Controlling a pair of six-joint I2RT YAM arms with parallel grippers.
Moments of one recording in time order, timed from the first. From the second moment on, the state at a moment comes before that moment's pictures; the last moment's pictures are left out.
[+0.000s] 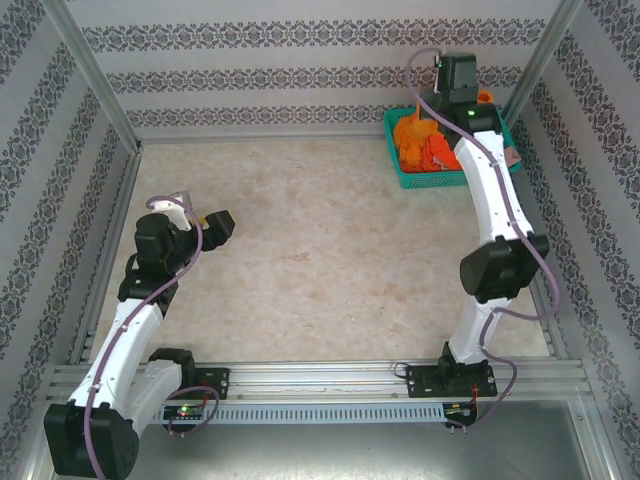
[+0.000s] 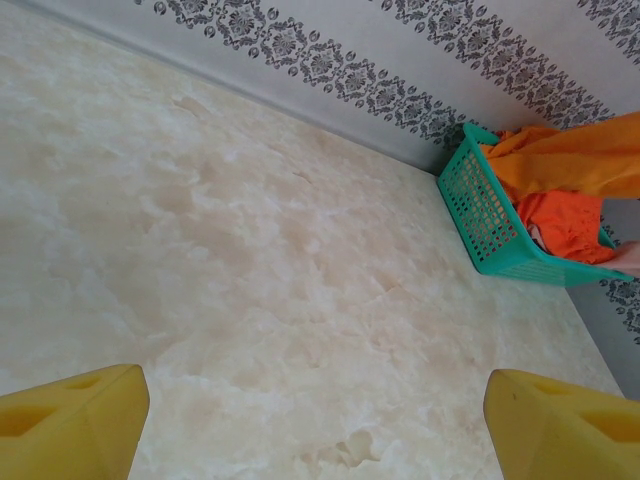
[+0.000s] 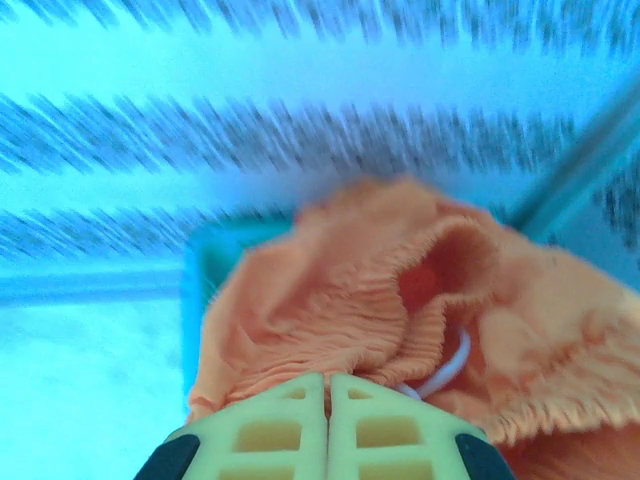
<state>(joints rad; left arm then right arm) -0.02 0.85 0.62 -0.12 0.32 -0.48 0.14 1.87 2.16 -0.74 0.25 0.04</state>
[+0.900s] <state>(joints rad) -0.02 0.84 0.69 -0.13 0.31 -0.49 0.44 1.92 2.60 -0.71 -0.32 0.07</state>
